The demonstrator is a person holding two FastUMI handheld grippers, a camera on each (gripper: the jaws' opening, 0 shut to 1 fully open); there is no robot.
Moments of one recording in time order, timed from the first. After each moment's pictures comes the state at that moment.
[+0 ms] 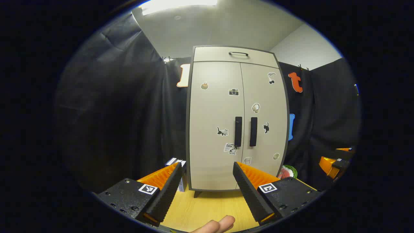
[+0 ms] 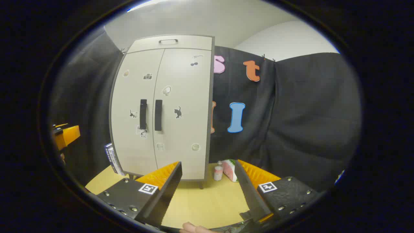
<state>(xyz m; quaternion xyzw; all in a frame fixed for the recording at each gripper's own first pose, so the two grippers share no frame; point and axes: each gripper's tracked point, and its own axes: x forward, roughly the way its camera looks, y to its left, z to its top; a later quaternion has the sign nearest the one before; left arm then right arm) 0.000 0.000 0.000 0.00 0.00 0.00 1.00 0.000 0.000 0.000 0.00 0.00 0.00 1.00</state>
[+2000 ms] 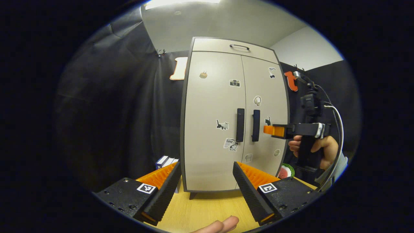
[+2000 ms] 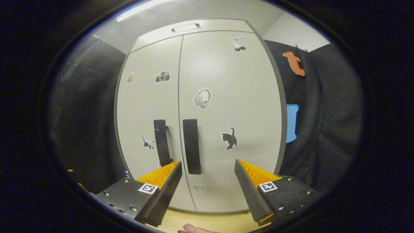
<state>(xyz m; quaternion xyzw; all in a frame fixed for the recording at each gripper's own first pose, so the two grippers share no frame) 0.050 0.014 -0.029 0.00 0.00 -0.06 1.00 0.220 0.180 0.068 0.05 -0.02 0.15 0.99</state>
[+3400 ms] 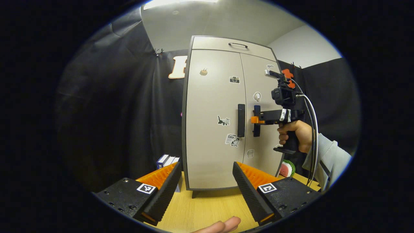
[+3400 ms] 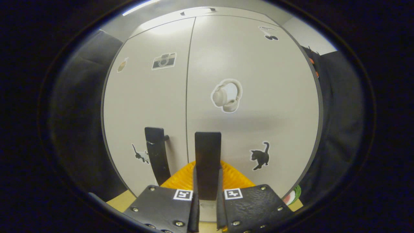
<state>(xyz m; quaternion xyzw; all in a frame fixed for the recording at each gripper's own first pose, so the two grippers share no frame) 0.041 0.030 -0.044 0.00 0.01 -0.06 1.00 0.275 0.231 0.079 0.03 0.00 0.15 0.99</state>
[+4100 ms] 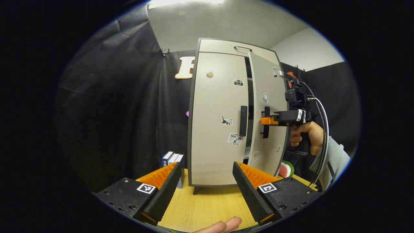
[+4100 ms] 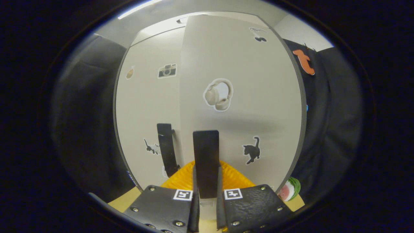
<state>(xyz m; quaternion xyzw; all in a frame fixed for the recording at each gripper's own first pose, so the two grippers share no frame) 0.005 0.040 -0.043 -0.02 0.01 -0.05 1.00 0.228 0.202 0.073 0.04 0.01 0.17 0.98</state>
